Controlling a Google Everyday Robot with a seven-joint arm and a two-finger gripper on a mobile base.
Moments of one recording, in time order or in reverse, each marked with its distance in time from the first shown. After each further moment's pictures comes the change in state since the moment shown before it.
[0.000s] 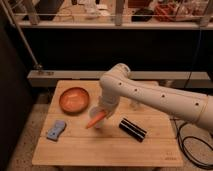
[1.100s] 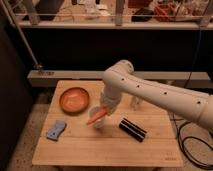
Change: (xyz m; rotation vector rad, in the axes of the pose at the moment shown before) arm 0.011 -0.005 -0.007 0.000 -0.014 0.045
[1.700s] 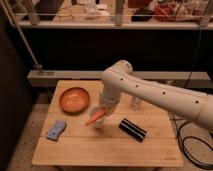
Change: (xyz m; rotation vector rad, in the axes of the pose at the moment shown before) arm -0.008 -0.003 0.004 -0.007 -0.013 -0.013
